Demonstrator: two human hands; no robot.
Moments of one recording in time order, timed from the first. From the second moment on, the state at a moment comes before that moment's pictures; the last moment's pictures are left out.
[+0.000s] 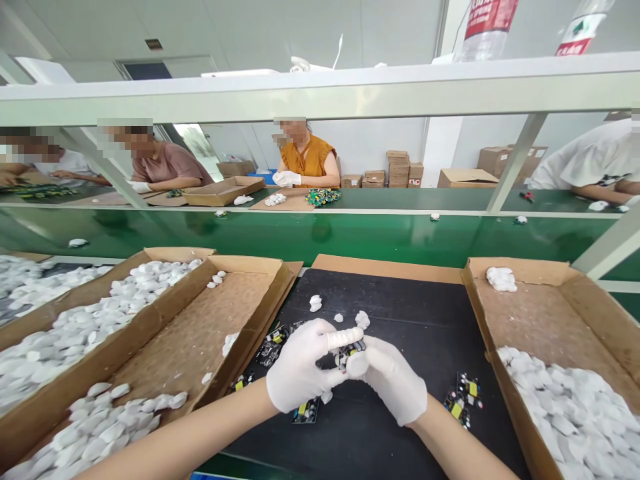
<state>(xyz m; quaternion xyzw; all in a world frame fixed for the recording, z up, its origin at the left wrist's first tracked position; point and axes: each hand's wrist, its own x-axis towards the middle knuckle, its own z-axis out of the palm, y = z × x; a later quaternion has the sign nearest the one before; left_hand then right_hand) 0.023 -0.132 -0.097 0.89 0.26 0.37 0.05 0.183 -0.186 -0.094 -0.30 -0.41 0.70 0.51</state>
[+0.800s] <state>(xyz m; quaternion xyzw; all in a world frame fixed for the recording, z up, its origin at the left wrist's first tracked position) 0.025 -0.140 -0.091 0.91 0.24 0.34 -0.03 0.187 -0.183 -0.095 -0.40 -0.55 0.59 0.43</state>
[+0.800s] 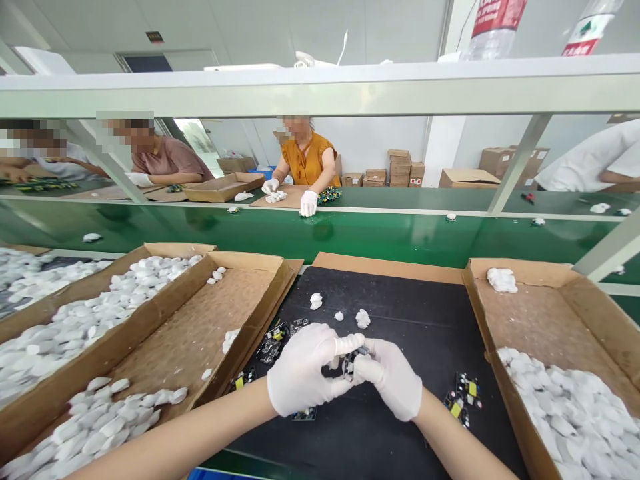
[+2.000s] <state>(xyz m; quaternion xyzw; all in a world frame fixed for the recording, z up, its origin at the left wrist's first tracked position) 0.026 -0.137 -0.072 0.91 0.26 0.22 0.25 0.184 -0.185 -0.100 -0.34 -0.44 0.69 0.46</state>
